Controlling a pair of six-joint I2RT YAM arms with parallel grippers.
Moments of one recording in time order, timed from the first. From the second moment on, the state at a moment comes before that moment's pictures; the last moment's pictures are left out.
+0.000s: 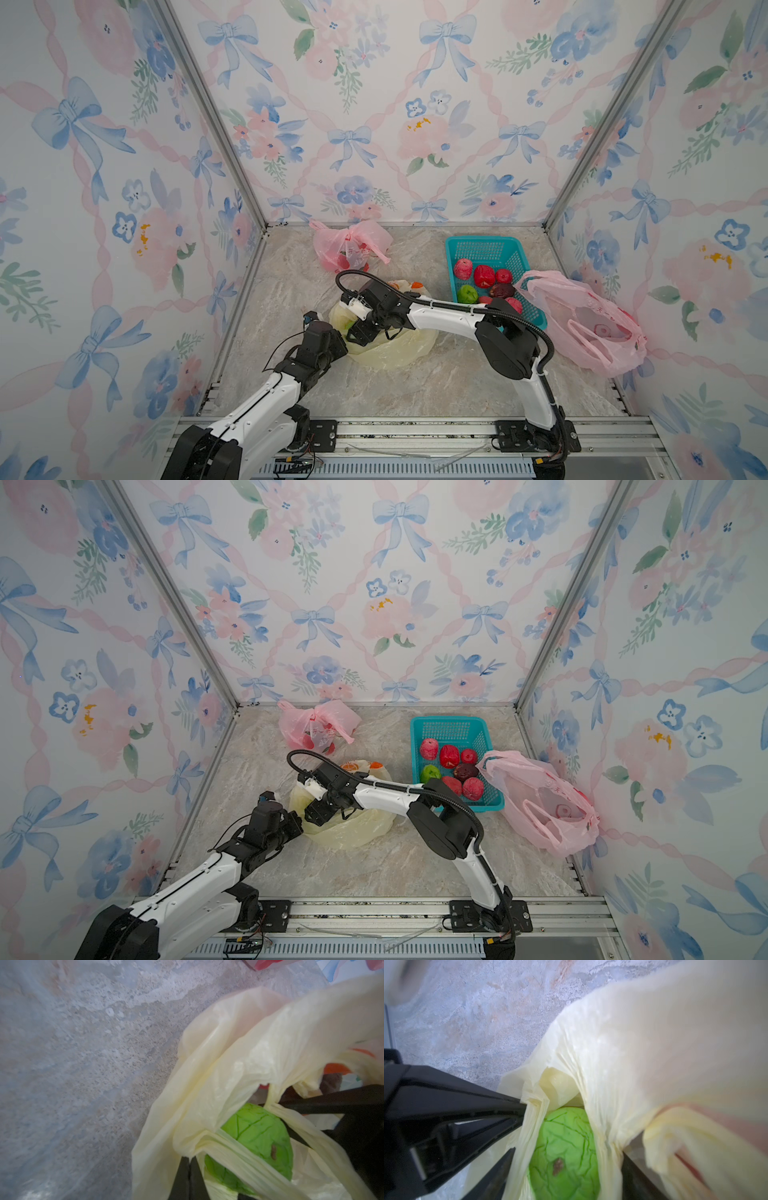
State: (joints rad) left arm -0.35 0.92 0.23 -0.09 -0.04 -0.79; right arm 0.99 2.17 1.60 -0.37 -0.26 0.07
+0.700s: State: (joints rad) left arm -0.35 0.87 0.23 -0.11 -0.05 -0.79; right arm 0.99 2.07 1.51 -0.46 -0.13 -0.01
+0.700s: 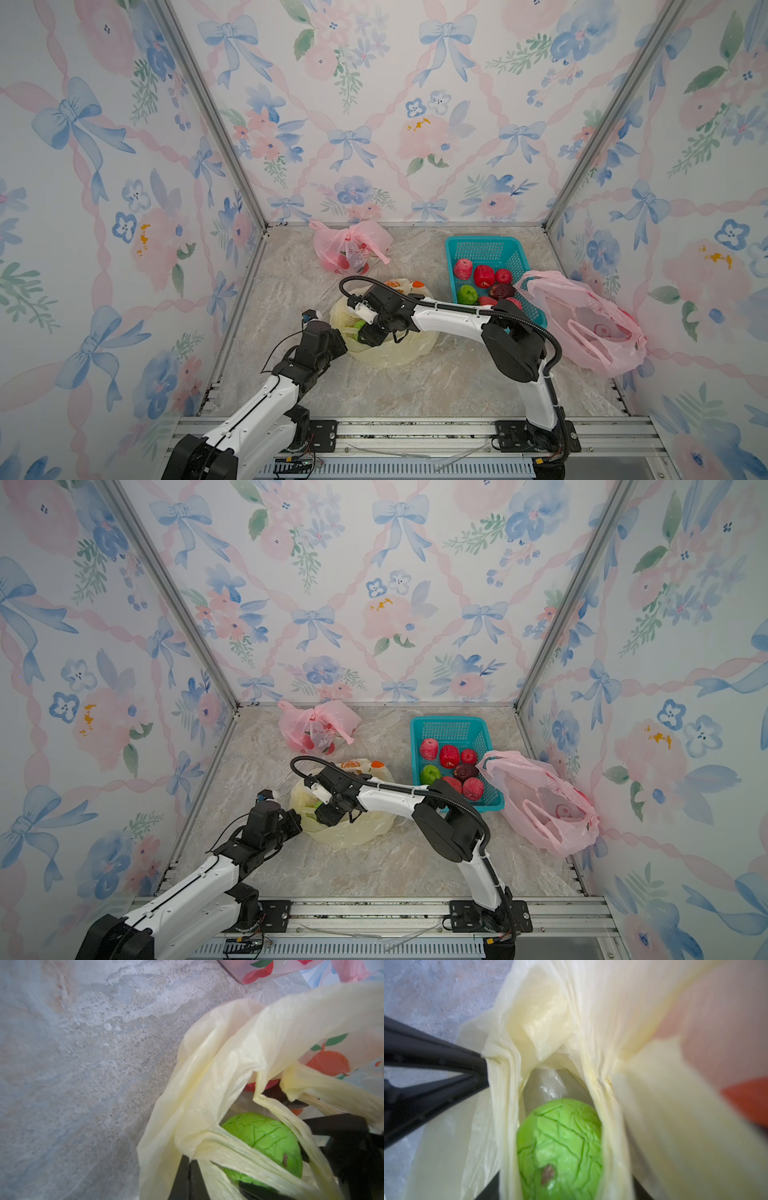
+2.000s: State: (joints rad) left arm -0.34 0.81 0.28 -0.18 -0.06 -0.74; right arm 0.20 1.70 1.27 -0.44 0.07 0.12
